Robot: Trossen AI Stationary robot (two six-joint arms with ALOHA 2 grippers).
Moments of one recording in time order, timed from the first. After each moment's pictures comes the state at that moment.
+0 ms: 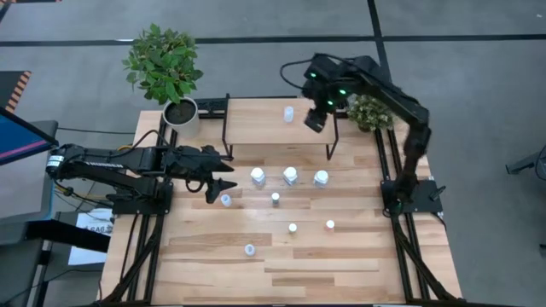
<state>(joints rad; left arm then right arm) -0.02 0.94 0.82 -0.46 -0.08 -0.38 -0.48 1.81 2.25 -1.57 -0.08 0.04</state>
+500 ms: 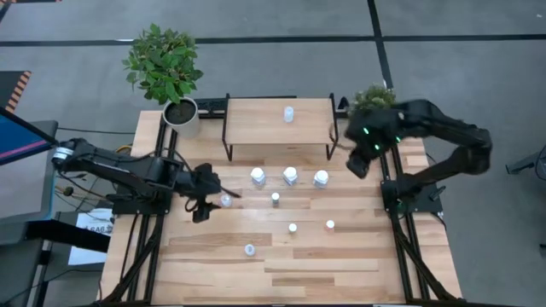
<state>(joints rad) -0.19 1.05 0.82 -0.77 -0.06 -0.27 -0.10 1.26 1.64 -1.50 -0.03 0.51</state>
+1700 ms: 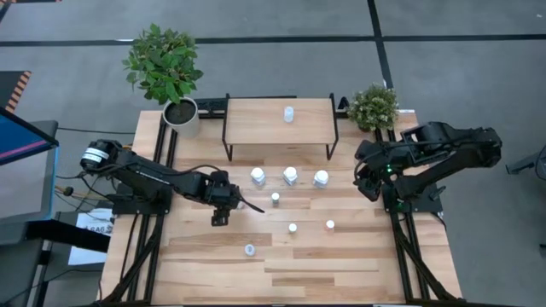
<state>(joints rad) -0.19 1.45 0.82 -0.66 -0.19 -0.19 0.20 1.14 1.50 -1.42 0.08 0.75</state>
